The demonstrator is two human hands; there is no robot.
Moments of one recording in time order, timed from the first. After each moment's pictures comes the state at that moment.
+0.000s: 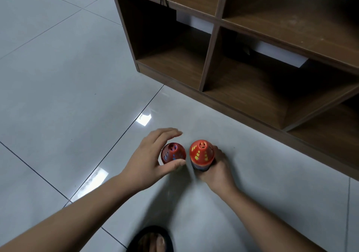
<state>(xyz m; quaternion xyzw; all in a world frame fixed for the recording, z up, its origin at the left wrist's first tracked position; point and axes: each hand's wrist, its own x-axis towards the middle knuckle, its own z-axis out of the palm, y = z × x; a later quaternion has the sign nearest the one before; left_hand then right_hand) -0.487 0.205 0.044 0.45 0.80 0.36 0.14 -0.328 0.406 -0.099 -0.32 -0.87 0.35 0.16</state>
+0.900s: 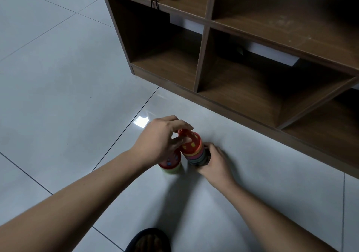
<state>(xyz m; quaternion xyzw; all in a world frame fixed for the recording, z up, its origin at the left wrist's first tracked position) -0.513 0.270 0.072 0.51 0.81 0.28 0.11 -0.334 0.422 -0.066 -0.34 -0.85 0.40 0.06</state>
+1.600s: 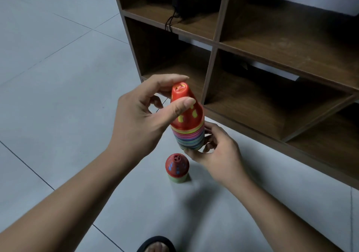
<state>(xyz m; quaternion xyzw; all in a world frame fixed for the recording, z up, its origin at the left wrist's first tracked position) -0.509 0.240 0.210 0.36 0.74 0.56 0.02 -0.375 0.398 0.087 -0.24 -0.82 0.49 0.19</state>
